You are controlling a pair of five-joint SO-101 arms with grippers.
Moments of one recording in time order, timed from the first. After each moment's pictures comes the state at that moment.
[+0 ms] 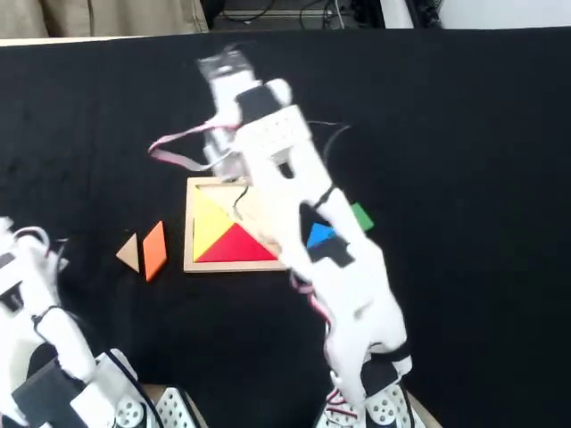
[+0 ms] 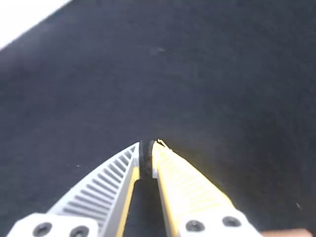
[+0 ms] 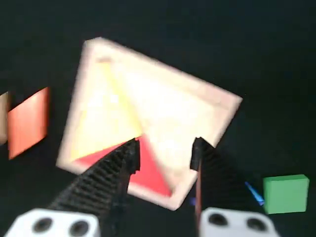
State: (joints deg) left arm -47.1 -19.2 57.5 34.8 12.0; right arm -32.3 35.0 -46.2 99.1 -6.5
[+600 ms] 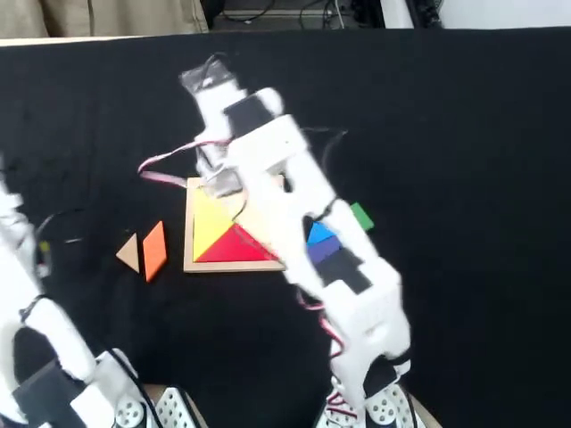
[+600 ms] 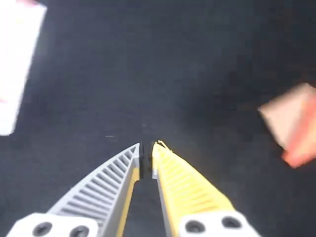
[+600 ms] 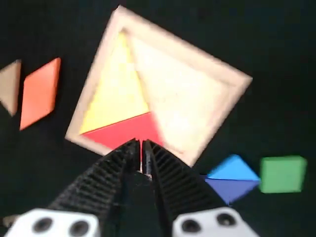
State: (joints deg) left arm -45.4 -19.2 33.3 74.0 -23.3; right arm -29.2 24.9 -37.1 98.9 -5.8
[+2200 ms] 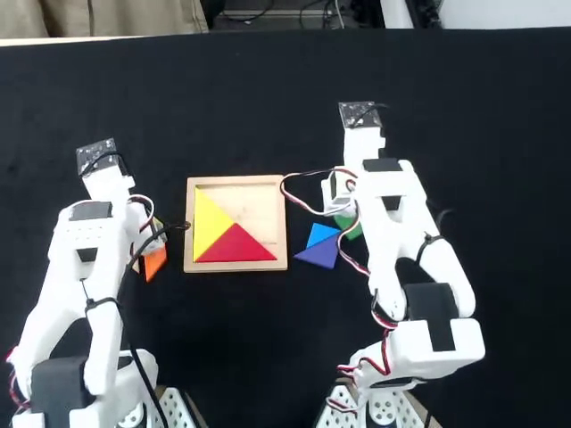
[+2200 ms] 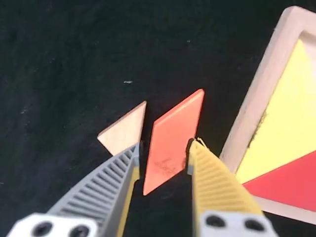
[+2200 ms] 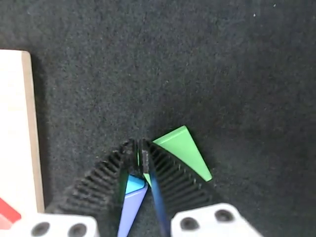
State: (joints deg) left arm -11.3 -19.2 48.8 54.6 12.0; right arm -3.0 3.7 29.1 50.3 1.0
